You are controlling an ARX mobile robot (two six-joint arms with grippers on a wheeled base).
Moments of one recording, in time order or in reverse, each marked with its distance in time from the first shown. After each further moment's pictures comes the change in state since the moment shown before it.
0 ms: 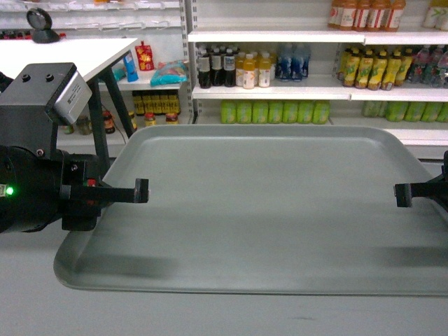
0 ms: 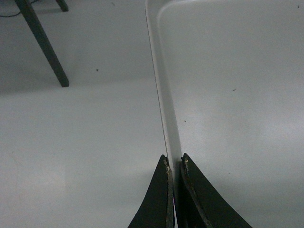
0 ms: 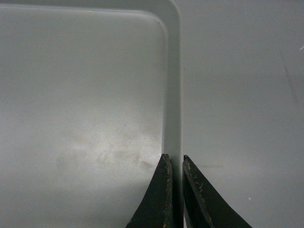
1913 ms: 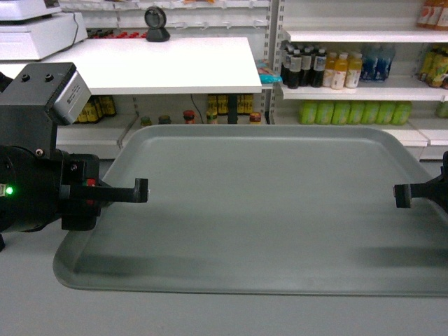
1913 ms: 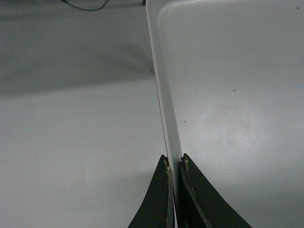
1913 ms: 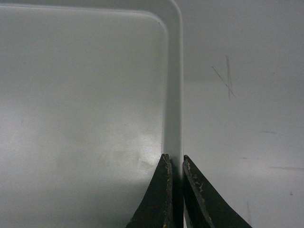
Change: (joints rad) left arm 0.000 0.000 0.000 0.001 0.000 0.000; right arm 0.000 0.000 0.001 -0.003 -0.001 0.000
